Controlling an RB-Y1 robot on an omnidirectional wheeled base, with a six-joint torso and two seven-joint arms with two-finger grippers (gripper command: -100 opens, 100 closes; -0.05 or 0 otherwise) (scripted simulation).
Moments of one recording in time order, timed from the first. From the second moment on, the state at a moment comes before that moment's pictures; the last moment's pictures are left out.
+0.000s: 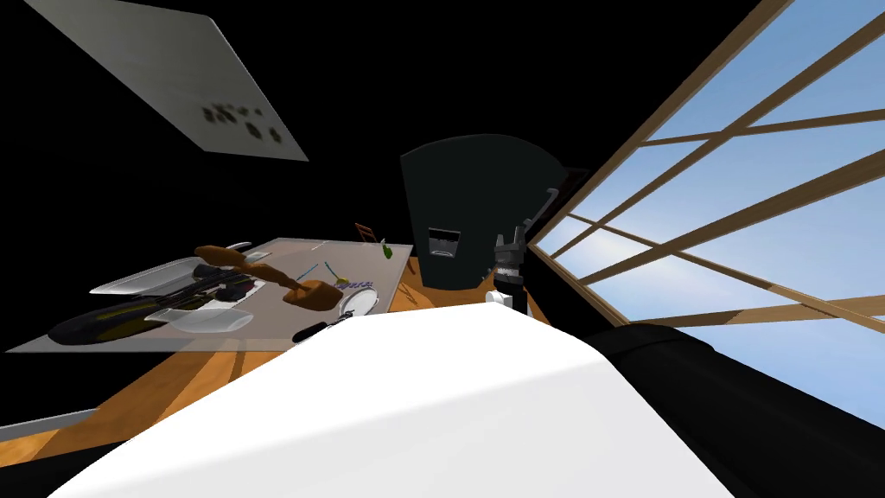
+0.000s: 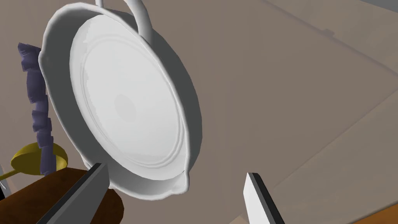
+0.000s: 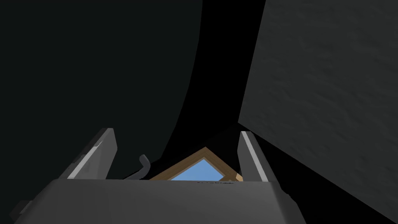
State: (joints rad) left arm 0.27 0.44 0.17 -1.08 0.66 0.48 -0.28; right arm 0.51 -0.02 -0.06 -2.30 -0.09 -0.45 -0.01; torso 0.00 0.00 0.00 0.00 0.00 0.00
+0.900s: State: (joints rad) left arm 0.24 0.43 0.17 -0.97 0.60 0.53 -0.28; right arm 0.51 -0.02 -0.06 -2.30 -0.09 -0.45 -0.01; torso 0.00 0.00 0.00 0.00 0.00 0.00
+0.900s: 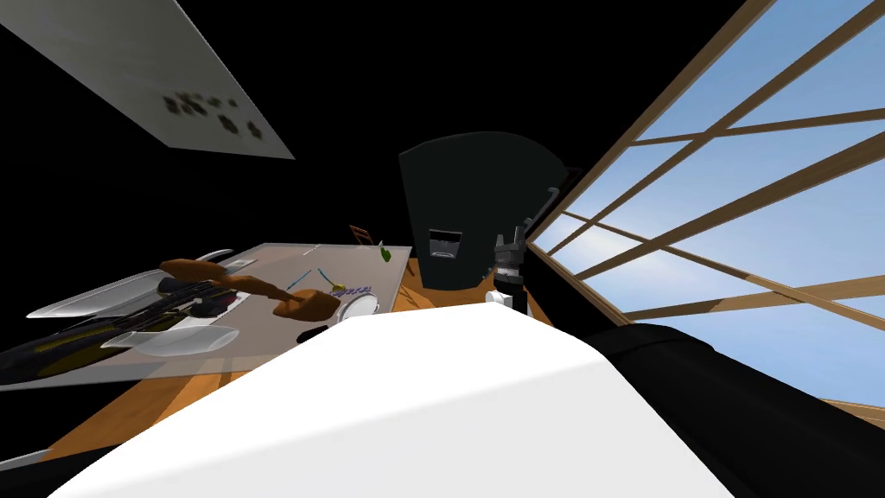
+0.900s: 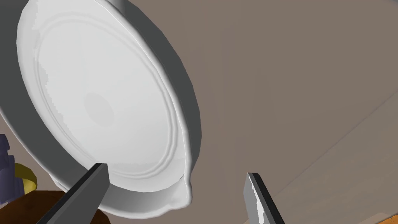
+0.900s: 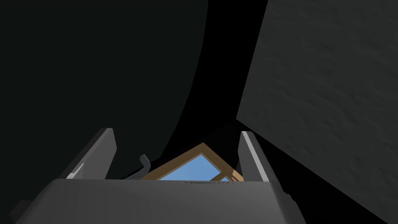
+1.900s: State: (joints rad) left arm 0.23 0.42 0.17 -0.96 0.59 0.52 -0.27; right arm 0.51 -0.02 -0.06 -2.30 -0.09 -0.45 -0.01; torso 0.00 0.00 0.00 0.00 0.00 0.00
